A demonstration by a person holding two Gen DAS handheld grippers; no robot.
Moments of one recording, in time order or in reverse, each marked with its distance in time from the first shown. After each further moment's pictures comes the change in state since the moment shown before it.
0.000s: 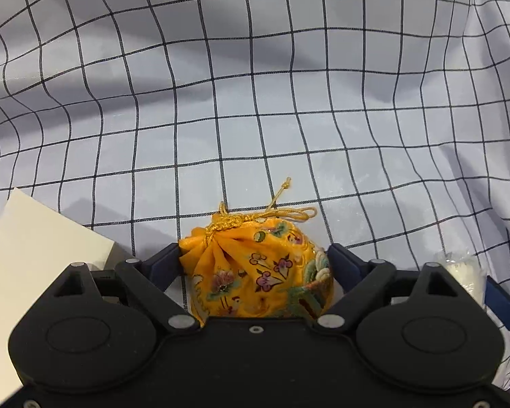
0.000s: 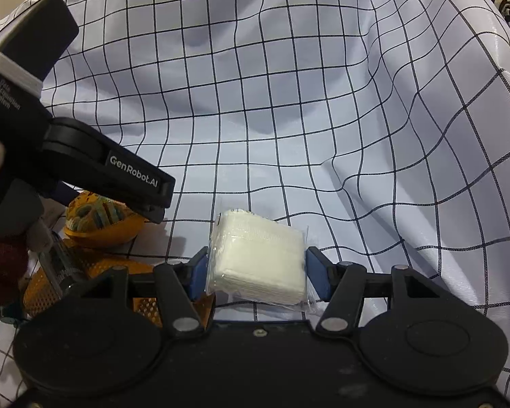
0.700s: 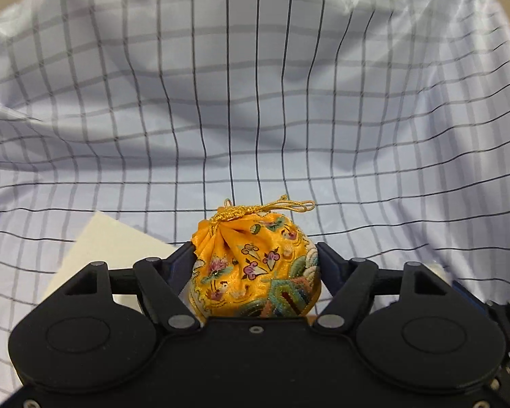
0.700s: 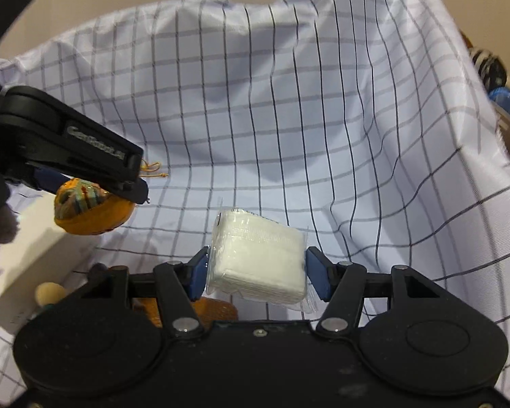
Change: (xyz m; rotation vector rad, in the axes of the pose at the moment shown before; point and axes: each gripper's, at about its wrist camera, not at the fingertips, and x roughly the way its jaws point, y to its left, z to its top) left arm -0.118 0.024 -0.026 -0.047 -0.226 -0.060; right arm -0.066 0.010 0.016 -0.015 -0.124 0.020
